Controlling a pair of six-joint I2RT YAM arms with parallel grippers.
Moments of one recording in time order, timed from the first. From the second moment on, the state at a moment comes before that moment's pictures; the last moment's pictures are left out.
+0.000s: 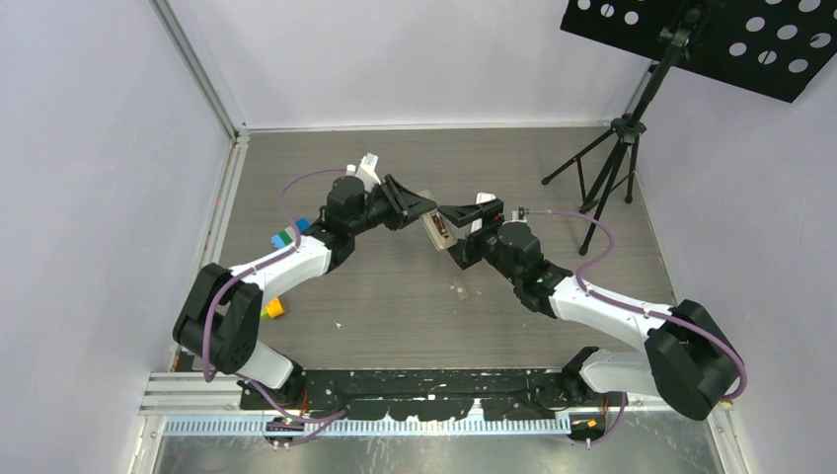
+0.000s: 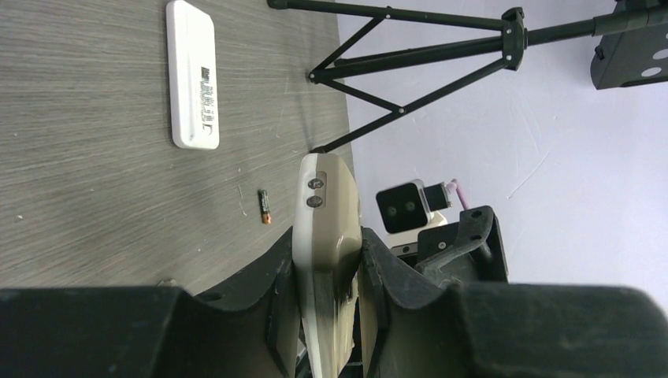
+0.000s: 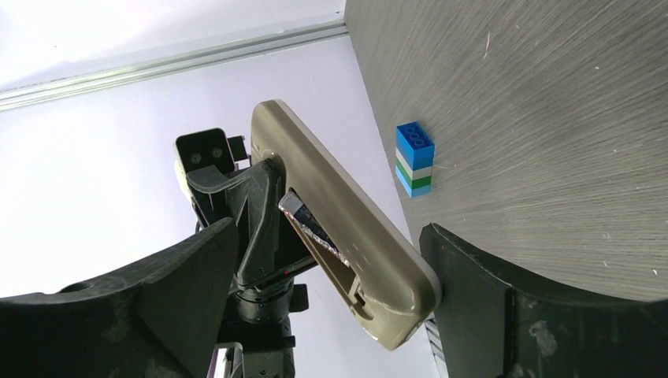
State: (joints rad) left arm -0.52 1.49 0.87 0.41 0.38 -1.13; right arm 0.69 1.21 0.56 0.41 0.12 1.68
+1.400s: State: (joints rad) left arm -0.50 1.50 0.89 0.46 0.50 -1.13; right arm 0.69 1.29 0.51 0.66 0.08 1.72
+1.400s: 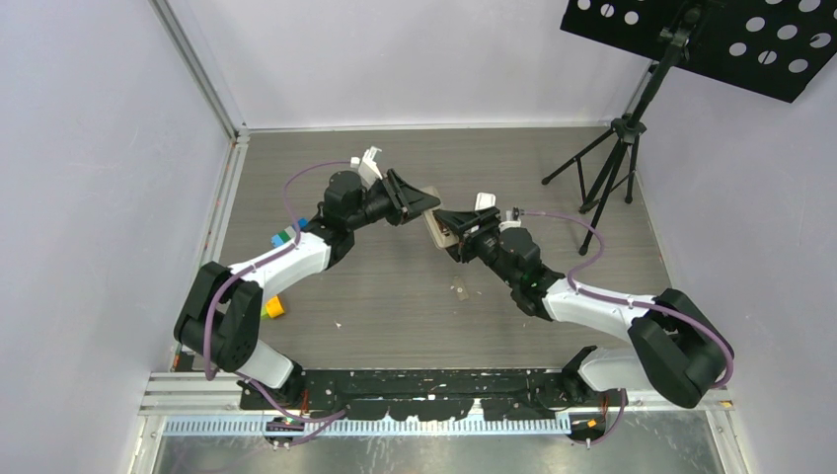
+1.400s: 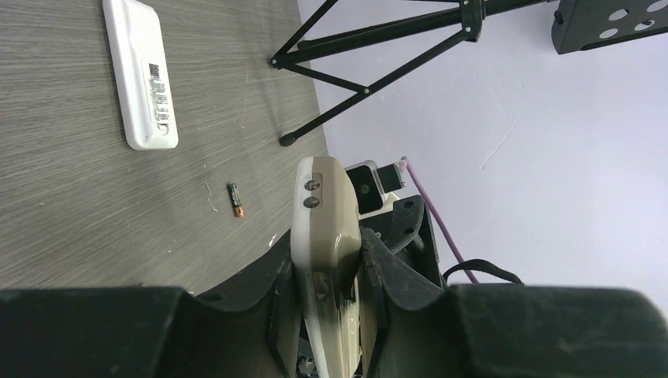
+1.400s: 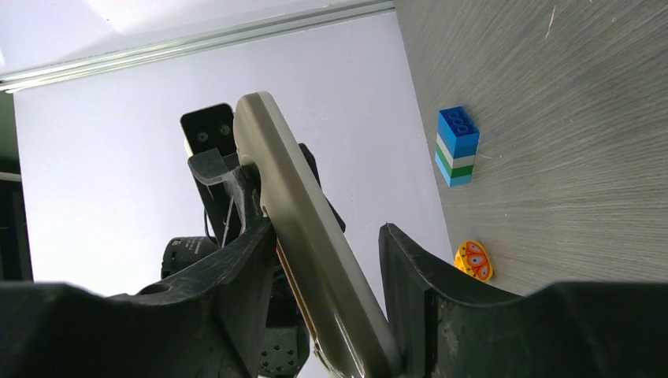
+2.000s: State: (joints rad) left arm -0.47 1.52 0.90 0.41 0.69 -0.91; right arm 0.64 1.09 0.50 0.49 -0.15 1.10
